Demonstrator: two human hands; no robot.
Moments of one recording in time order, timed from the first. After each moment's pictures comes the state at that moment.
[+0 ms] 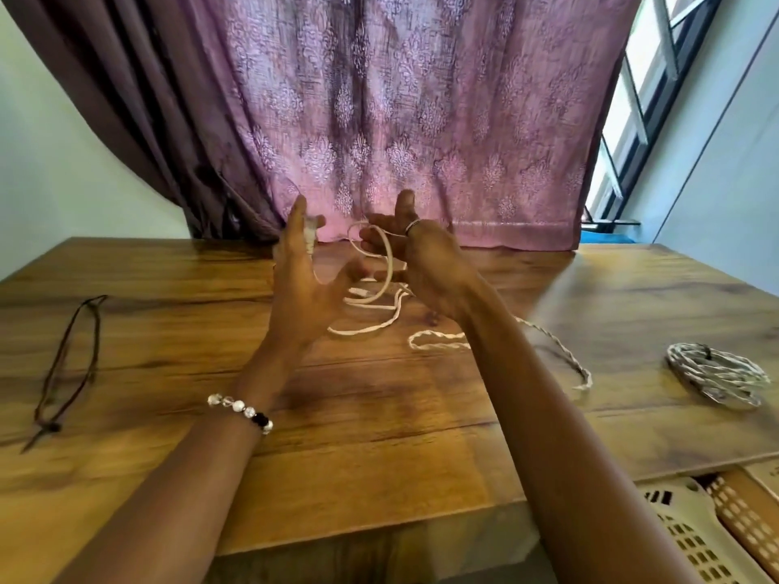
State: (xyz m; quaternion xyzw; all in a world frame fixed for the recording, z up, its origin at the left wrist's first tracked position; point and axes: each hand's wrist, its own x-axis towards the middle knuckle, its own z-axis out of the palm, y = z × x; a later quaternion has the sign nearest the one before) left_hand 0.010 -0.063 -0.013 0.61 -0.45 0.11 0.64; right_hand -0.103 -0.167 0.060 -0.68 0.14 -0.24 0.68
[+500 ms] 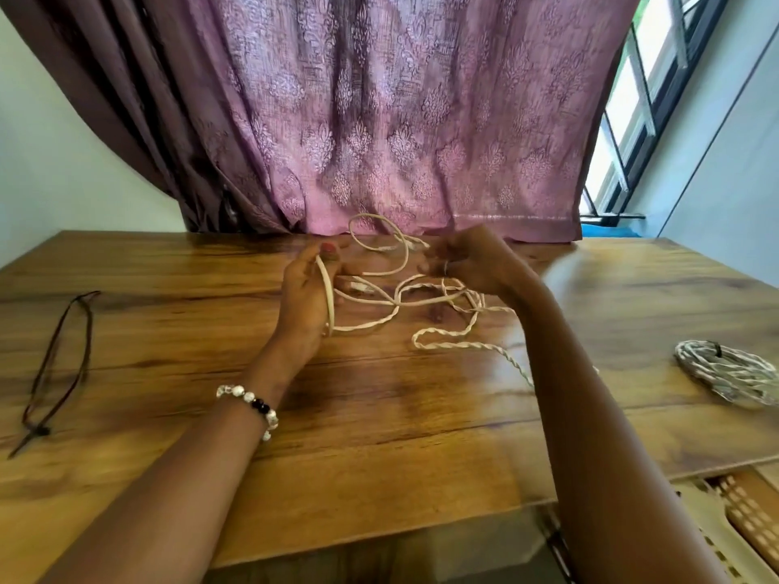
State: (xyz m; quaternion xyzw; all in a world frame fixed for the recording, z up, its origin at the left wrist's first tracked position) left_hand 0.013 -0.080 -0.025 0.52 -0.33 -0.12 0.78; right_hand -0.129 -0.238 0.046 -0.92 0.22 -0.20 0.26
